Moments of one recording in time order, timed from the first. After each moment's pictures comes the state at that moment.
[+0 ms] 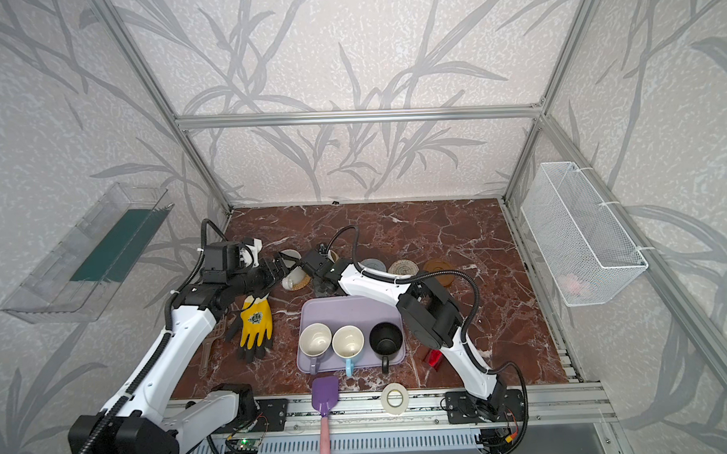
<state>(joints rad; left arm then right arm) -0.06 1.08 0.90 -0.55 0.48 -0.67 0.97 2.21 1.79 -0.60 0.28 0.62</state>
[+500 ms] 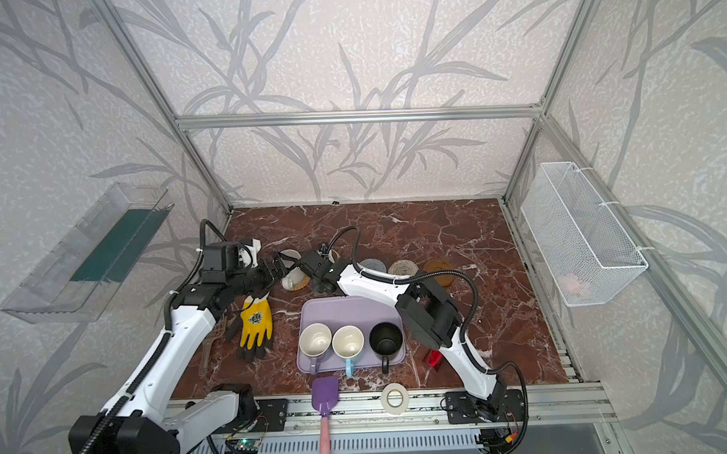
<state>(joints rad) -0.05 1.08 0.89 -0.55 0.49 -0.67 0.97 2.22 1.80 -0.60 0.29 0.69</state>
